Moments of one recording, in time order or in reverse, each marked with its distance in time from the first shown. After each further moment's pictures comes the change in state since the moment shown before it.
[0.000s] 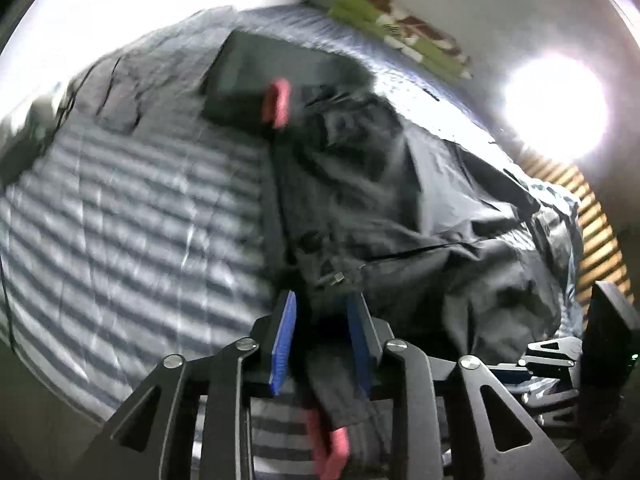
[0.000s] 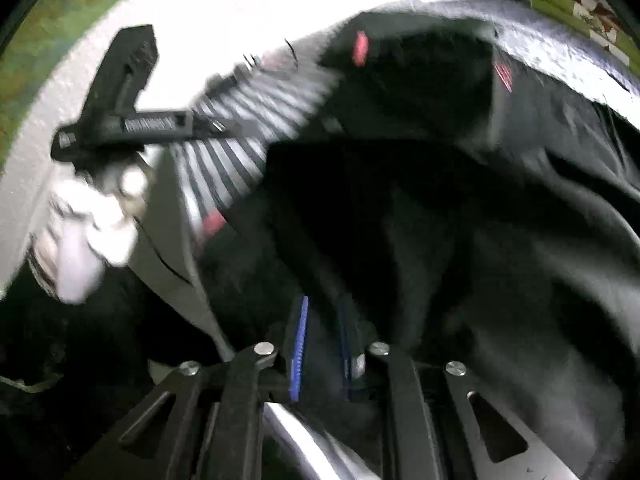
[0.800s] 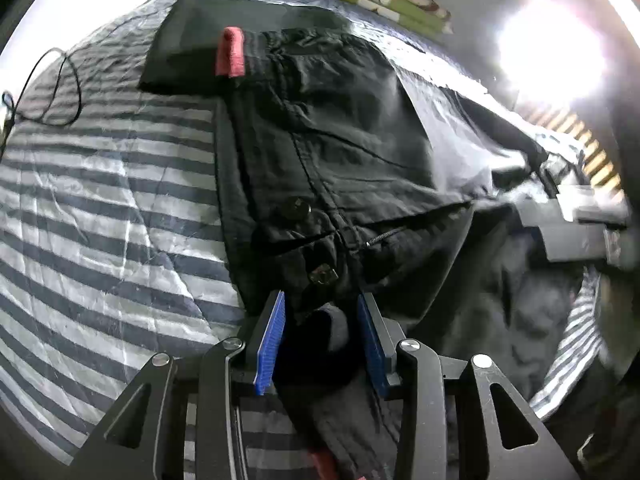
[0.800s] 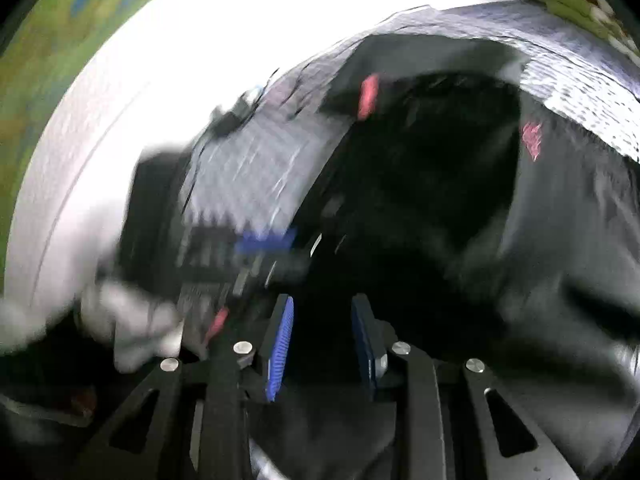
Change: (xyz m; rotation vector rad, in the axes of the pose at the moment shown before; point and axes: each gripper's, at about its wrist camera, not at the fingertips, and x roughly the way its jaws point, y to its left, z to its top) left arm 0.071 -0.006 -0.009 0.133 0.109 0.005; right arm 0.002 -0.019 0.094 0.015 0.023 0.078
